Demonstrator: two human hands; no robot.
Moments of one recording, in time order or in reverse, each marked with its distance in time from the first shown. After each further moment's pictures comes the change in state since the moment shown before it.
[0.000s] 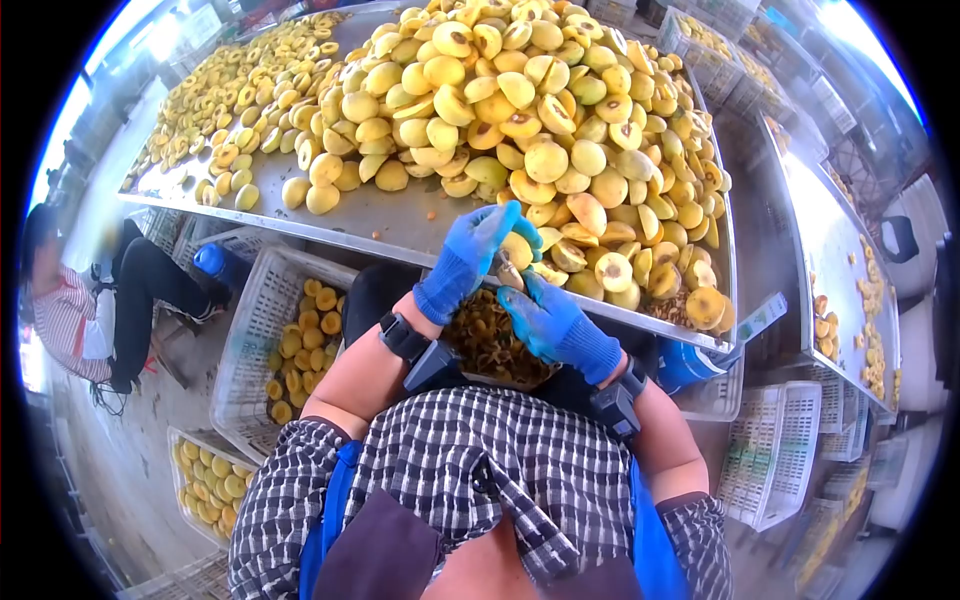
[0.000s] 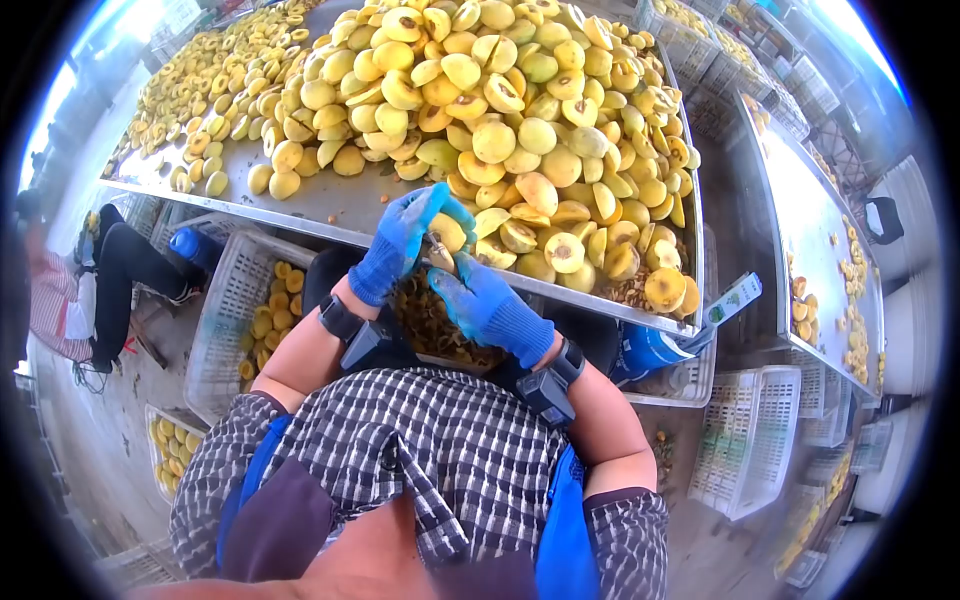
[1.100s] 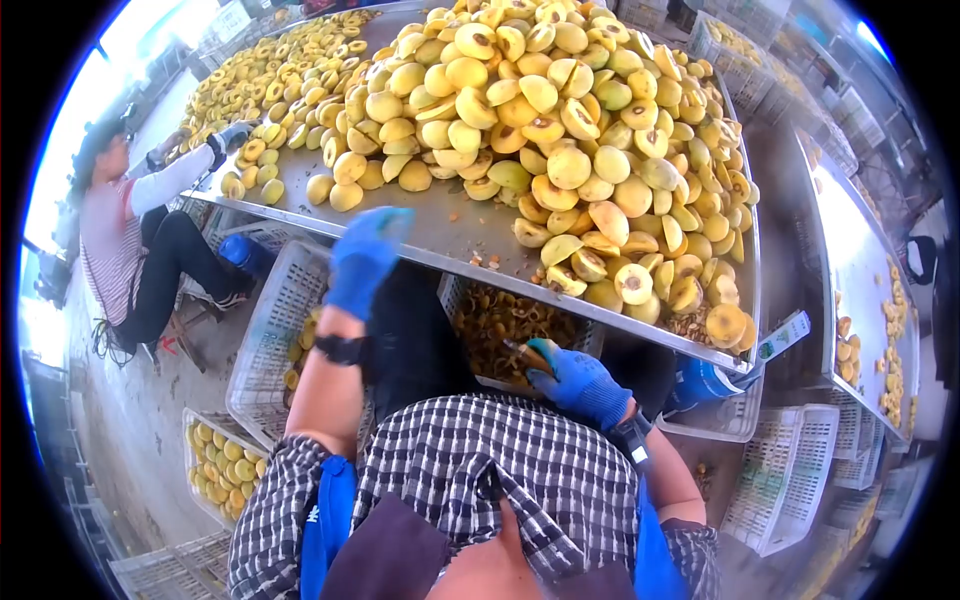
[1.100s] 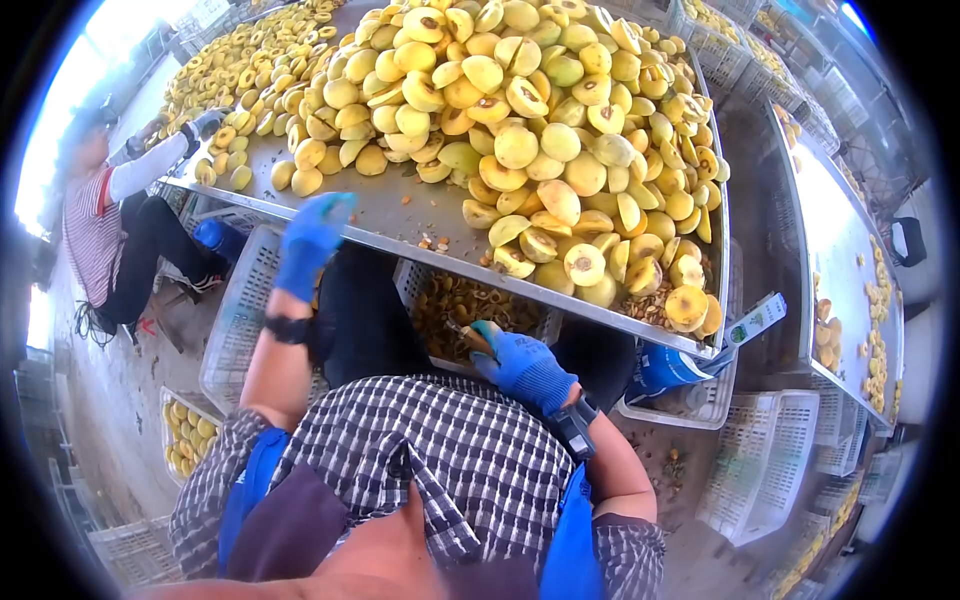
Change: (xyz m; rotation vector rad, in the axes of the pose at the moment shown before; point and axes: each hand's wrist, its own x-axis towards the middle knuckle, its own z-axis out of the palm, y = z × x) left_hand -0.054 0.016 -0.142 1.332 0.585 0.262; right_hand -0.046 0.067 -0.025 -0.935 -0.054 -0.155
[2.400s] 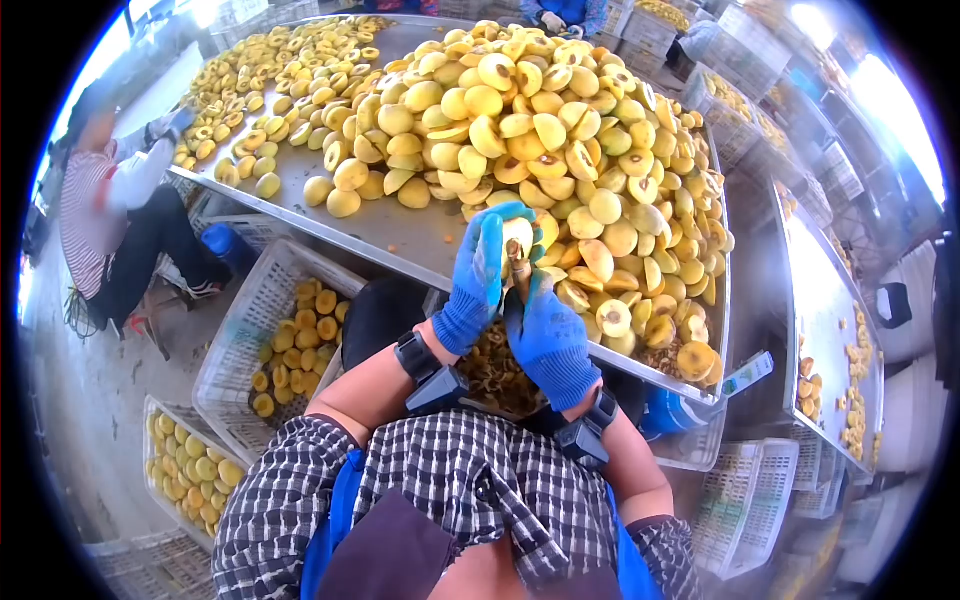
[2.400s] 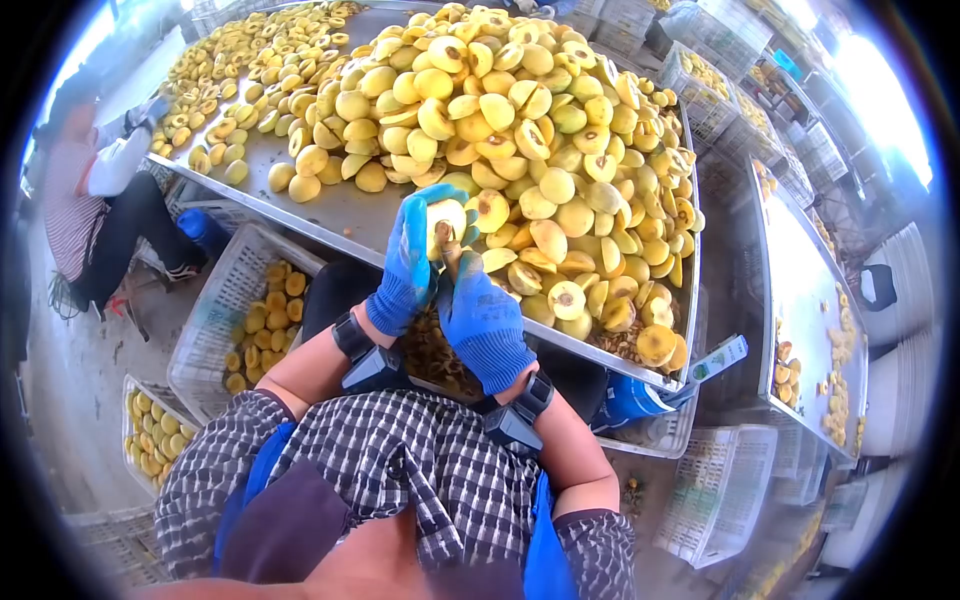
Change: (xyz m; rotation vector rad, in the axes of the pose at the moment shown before) left_hand -0.010 0.159 0.060 -1.446 0.027 -0.012; right_hand 0.074 -0.093 -0.048 -0.343 0.587 -0.095
